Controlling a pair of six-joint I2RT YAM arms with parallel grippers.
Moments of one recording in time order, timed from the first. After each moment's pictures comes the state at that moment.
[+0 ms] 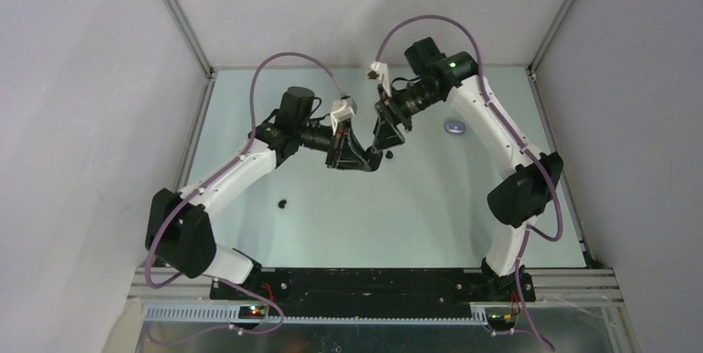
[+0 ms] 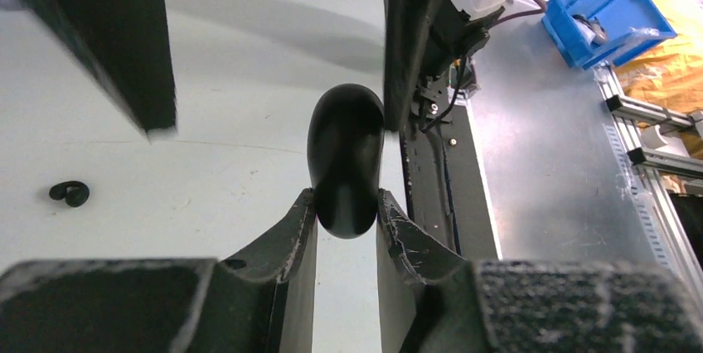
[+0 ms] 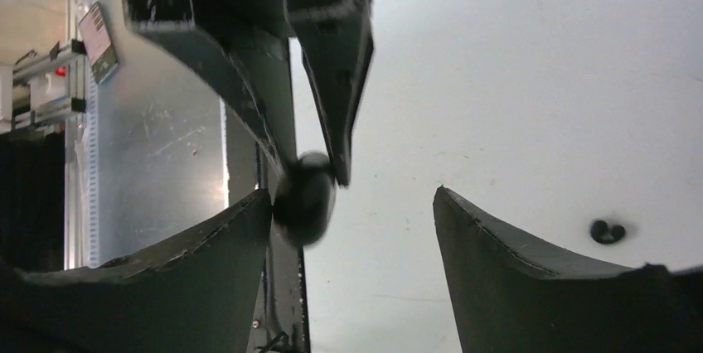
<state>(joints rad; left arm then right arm) -0.50 1.44 1.14 -0.29 1.16 0.15 0.52 1.87 2.04 -1.31 -0.94 -0.57</state>
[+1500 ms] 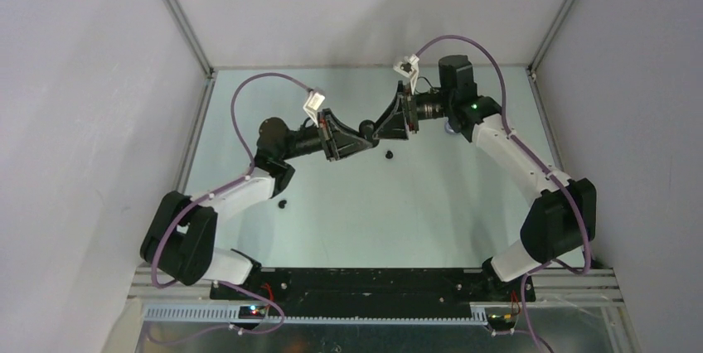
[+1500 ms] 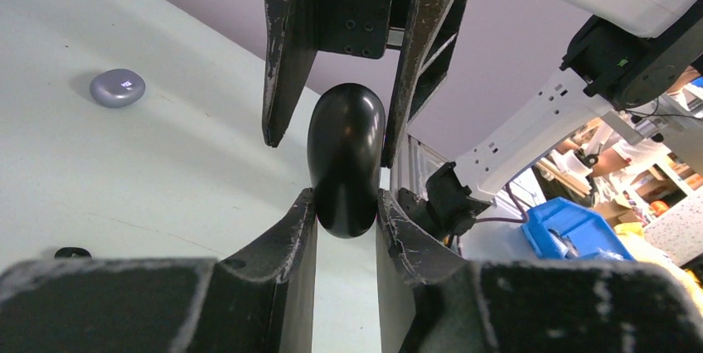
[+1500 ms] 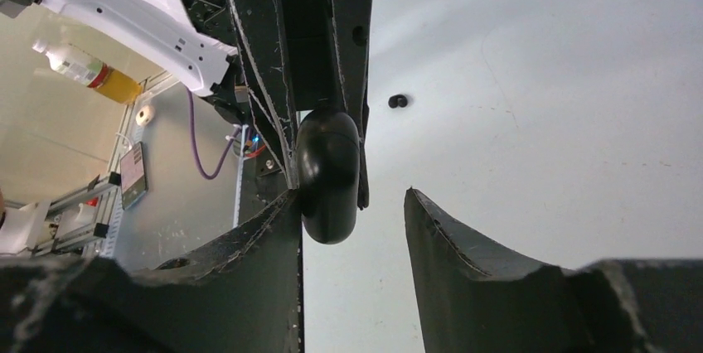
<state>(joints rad) -0.47 1.39 0.72 0.91 0.89 -0.76 0.40 1.54 1.38 -0.28 -1.13 0.04</state>
